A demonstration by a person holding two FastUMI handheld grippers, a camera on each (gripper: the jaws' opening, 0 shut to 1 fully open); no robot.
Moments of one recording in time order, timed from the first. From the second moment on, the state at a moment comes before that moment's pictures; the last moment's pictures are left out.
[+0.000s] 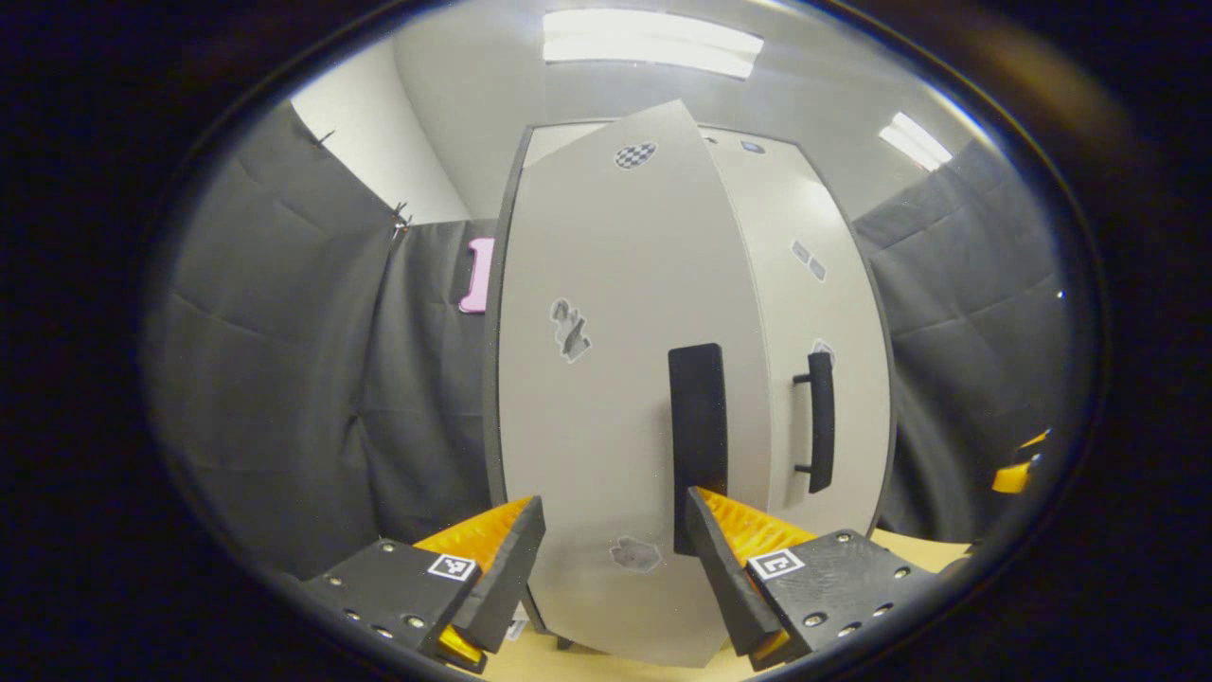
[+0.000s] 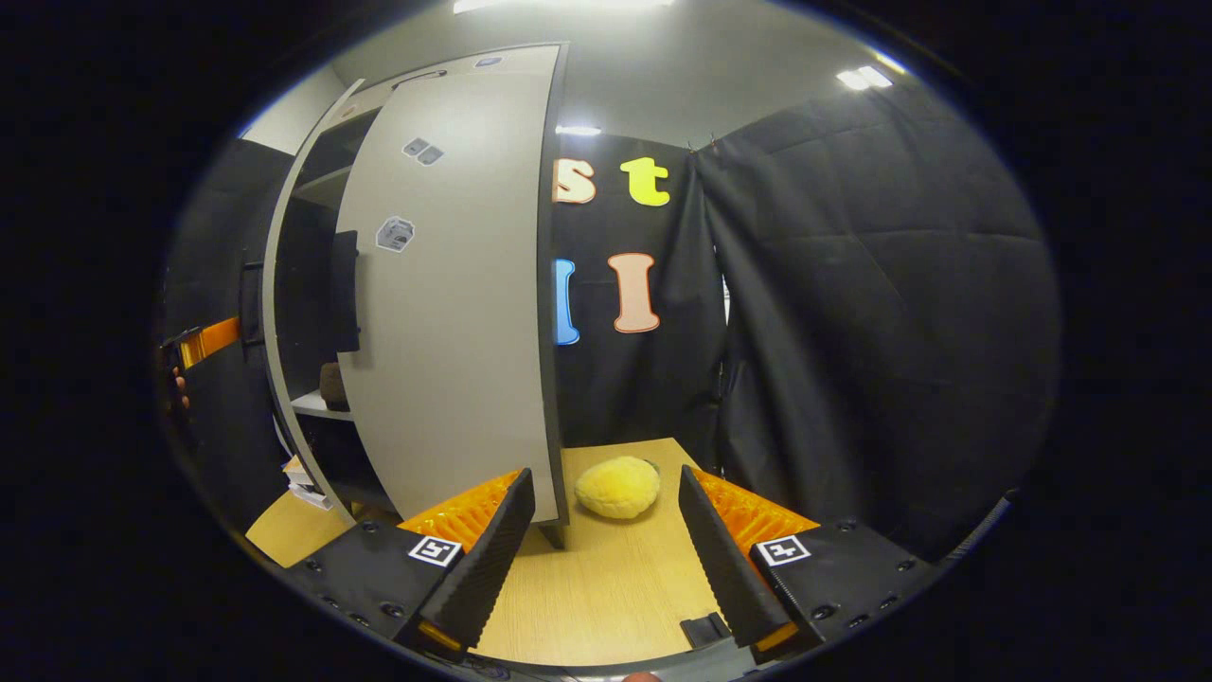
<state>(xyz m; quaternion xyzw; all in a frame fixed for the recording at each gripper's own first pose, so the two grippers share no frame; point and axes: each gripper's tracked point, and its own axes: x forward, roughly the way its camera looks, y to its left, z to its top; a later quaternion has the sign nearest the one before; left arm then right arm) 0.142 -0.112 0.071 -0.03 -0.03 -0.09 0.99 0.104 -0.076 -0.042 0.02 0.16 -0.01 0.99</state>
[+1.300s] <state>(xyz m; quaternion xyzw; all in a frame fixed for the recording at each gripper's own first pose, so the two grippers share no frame) 0.089 -0.029 0.066 -0.03 -0.01 -0.05 1.00 0.113 -0.018 -0.004 0.02 0.11 0.06 0.99</state>
